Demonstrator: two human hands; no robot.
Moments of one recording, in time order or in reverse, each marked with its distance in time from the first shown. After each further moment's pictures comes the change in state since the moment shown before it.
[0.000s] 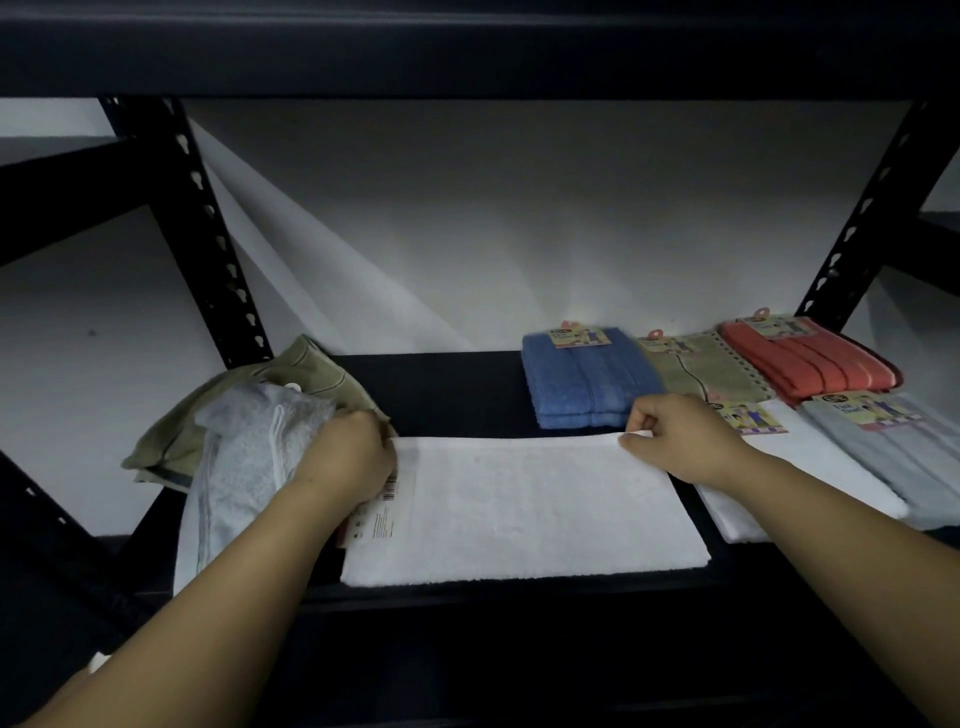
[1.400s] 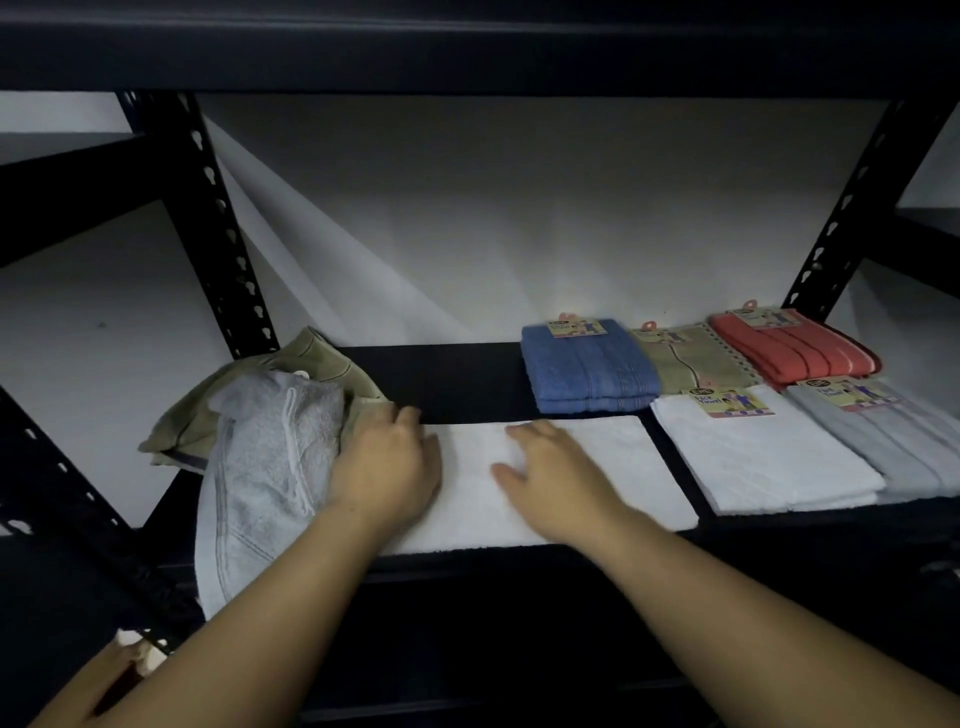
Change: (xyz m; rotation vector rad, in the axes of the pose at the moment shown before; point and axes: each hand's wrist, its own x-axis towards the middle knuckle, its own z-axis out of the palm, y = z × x) left_hand -0.044 0.015 0.017 -0.017 0.079 0.146; right_hand -0.064 -0.148 0.067 -0.046 -0.118 -0.018
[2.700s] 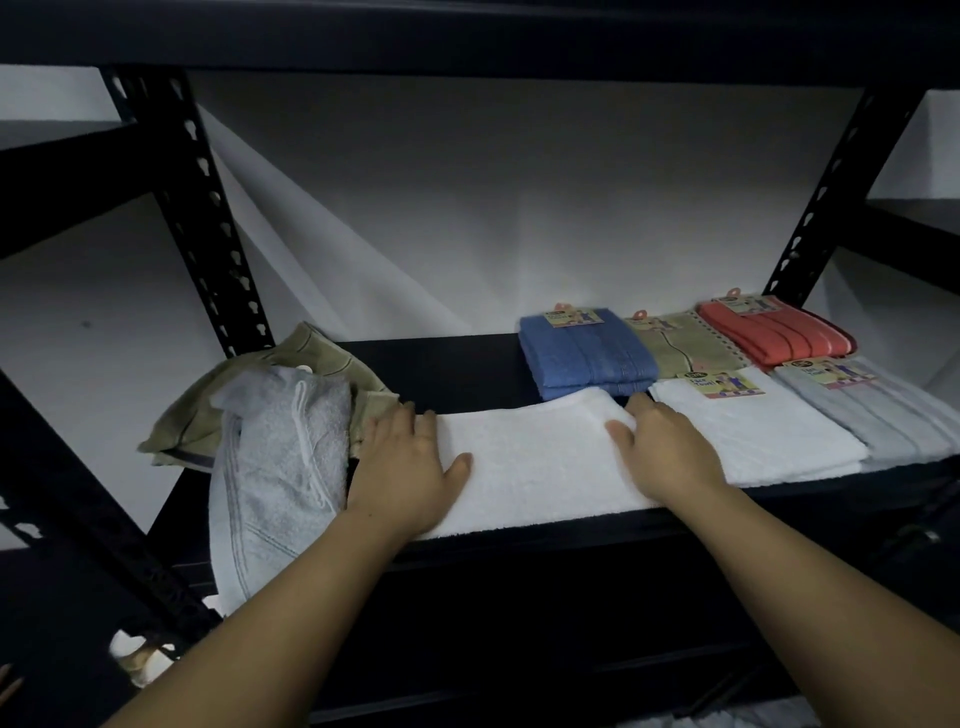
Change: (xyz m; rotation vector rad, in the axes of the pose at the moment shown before) left_hand -0.007 -0.015 0.019 0.093 -0.072 0.184; right_hand -0.004 0.085 -0.022 -0.112 0.266 0.315
